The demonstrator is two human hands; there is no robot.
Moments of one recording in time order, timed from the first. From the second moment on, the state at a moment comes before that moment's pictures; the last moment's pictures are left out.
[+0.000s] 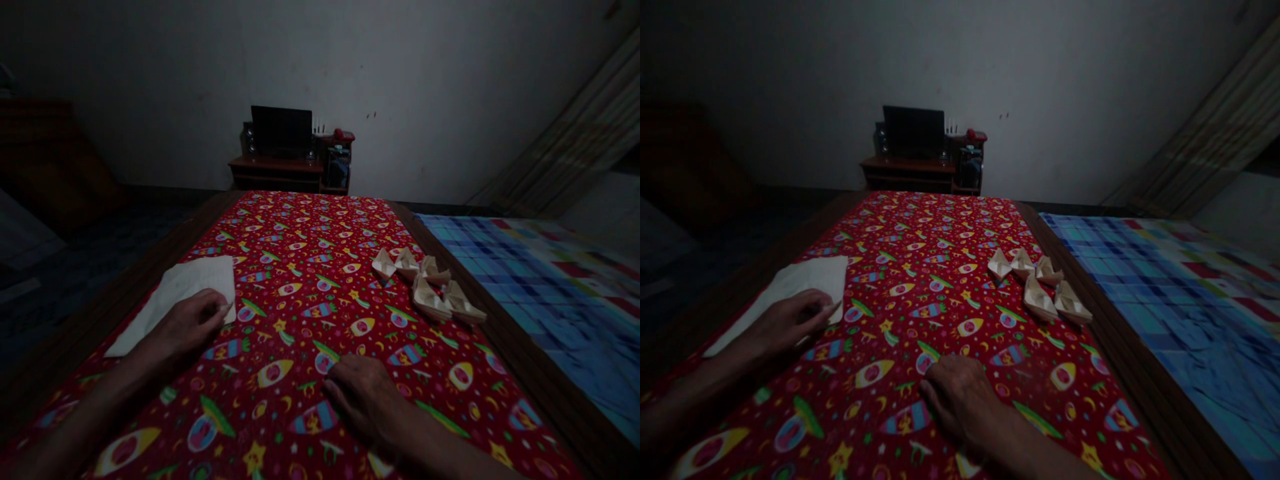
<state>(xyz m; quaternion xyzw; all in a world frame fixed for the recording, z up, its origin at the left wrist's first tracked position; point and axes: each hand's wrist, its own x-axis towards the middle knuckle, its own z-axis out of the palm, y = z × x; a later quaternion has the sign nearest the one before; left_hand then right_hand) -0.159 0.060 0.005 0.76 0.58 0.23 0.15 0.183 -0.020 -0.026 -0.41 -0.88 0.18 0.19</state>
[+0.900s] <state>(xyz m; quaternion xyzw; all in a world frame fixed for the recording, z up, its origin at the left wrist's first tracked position) -0.142 0.038 0.001 0.85 0.49 0.14 0.12 0.183 -0.016 -0.028 -0.39 -0.88 0.18 0.20</state>
